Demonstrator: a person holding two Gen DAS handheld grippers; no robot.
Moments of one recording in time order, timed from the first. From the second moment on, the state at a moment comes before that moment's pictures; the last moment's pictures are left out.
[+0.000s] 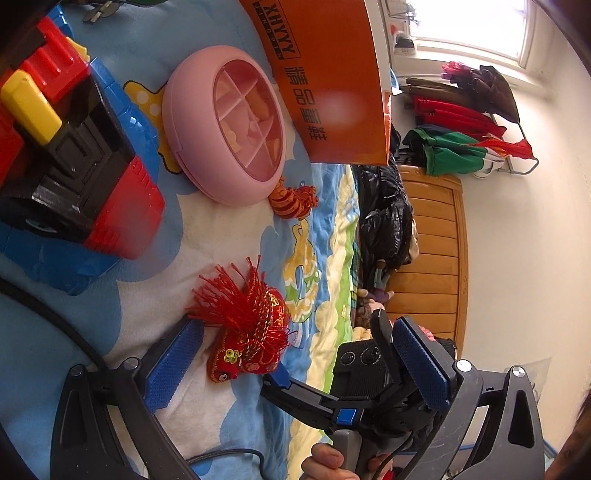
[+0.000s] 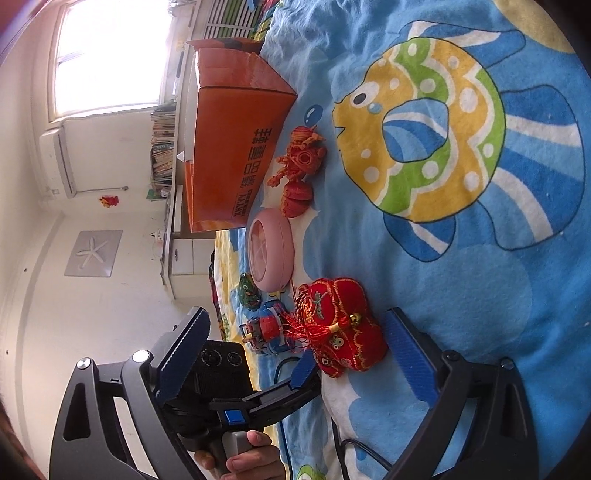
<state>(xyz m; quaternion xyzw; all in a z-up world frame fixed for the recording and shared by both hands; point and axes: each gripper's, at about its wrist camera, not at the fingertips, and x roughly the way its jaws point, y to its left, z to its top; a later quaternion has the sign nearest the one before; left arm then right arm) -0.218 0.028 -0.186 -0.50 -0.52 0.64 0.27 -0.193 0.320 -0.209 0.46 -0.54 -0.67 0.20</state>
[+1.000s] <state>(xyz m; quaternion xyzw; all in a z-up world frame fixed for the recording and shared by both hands) -0.221 0.038 -0.201 -0.57 -0.47 0.65 0.16 -0.191 0.313 -0.216 0.49 -0.50 -0.70 0.14</state>
